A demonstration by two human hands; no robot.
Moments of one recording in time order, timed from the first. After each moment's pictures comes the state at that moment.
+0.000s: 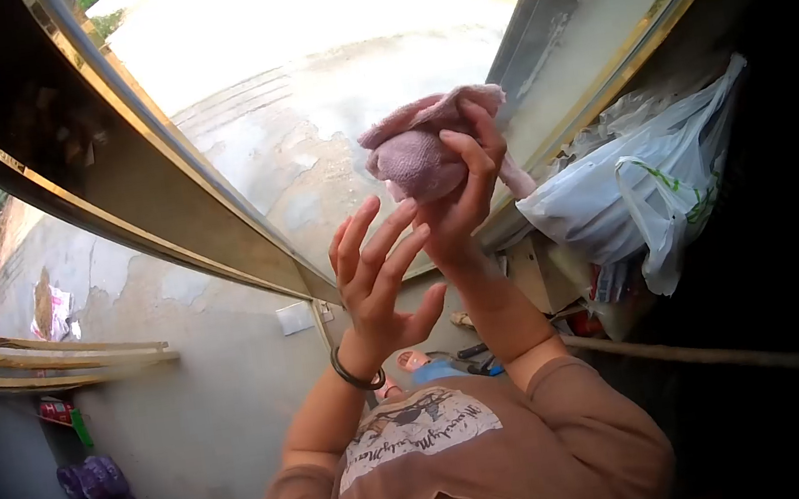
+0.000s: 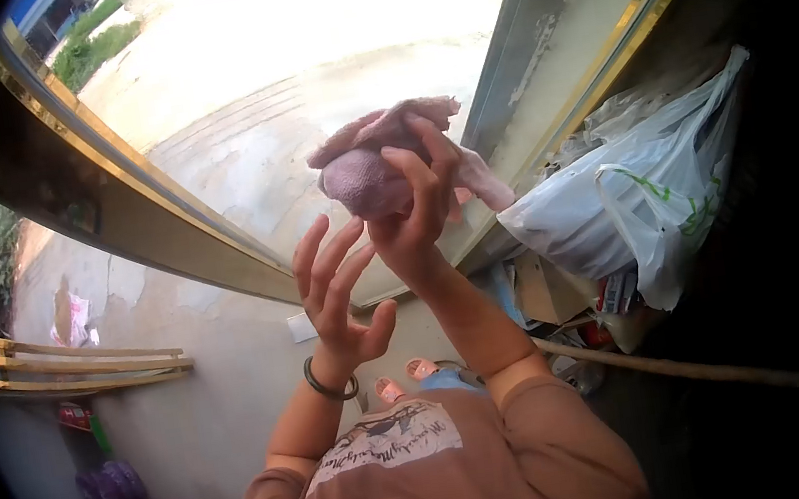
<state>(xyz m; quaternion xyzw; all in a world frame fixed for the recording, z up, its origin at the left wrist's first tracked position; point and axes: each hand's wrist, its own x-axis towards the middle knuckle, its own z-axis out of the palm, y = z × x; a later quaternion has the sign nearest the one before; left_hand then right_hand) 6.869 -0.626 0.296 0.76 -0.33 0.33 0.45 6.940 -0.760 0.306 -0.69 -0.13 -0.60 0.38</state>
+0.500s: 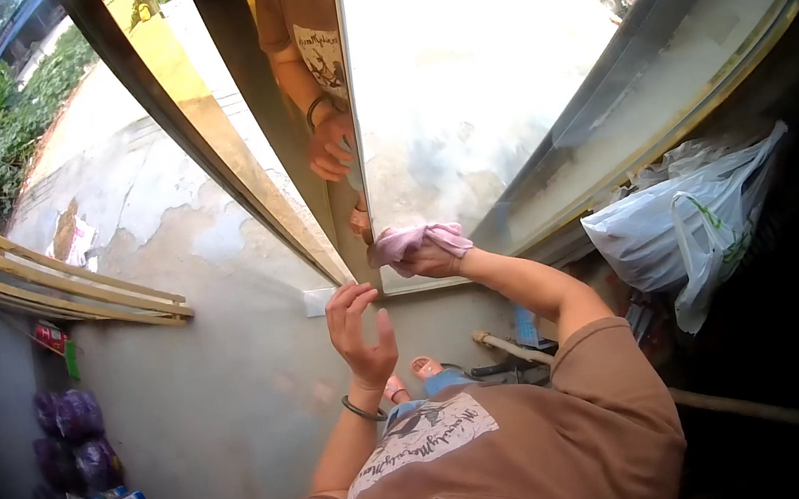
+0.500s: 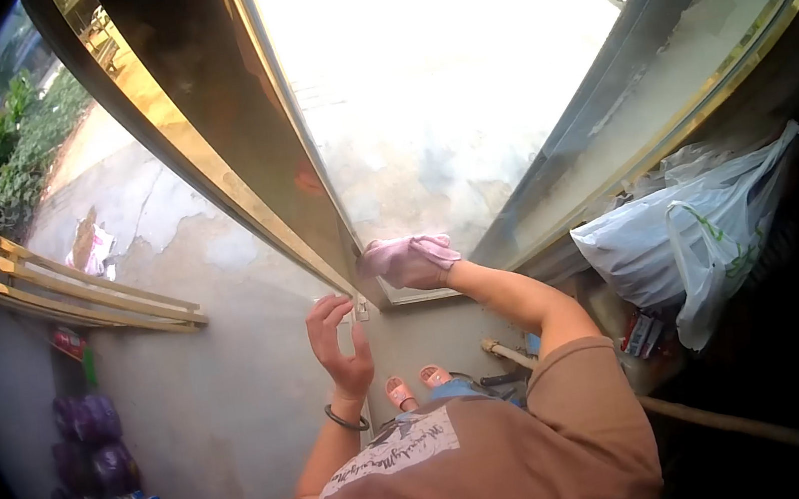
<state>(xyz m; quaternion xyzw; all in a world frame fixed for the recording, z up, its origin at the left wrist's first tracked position) 6.791 -0.531 0.204 0.81 -0.07 0.35 0.46 6.946 -0.705 0.174 -0.82 -0.51 0.04 0.26</state>
